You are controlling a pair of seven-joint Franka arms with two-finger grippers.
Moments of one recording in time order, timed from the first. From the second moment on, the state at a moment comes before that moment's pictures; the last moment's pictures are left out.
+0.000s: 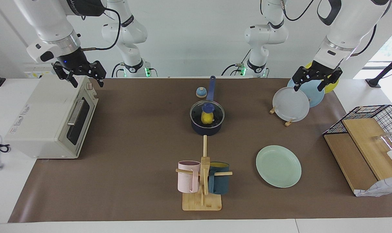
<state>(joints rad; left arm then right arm) -0.06 -0.04 -0.04 -1.62 -0.01 1.60 -0.02 -0.05 -0.04 0.03 -1.61 0.00 1.55 0.00</state>
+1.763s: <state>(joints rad) -0.06 -0.04 -0.04 -1.62 -0.01 1.60 -0.02 -0.03 0.11 0.13 -1.43 0.05 1.51 -0.01</state>
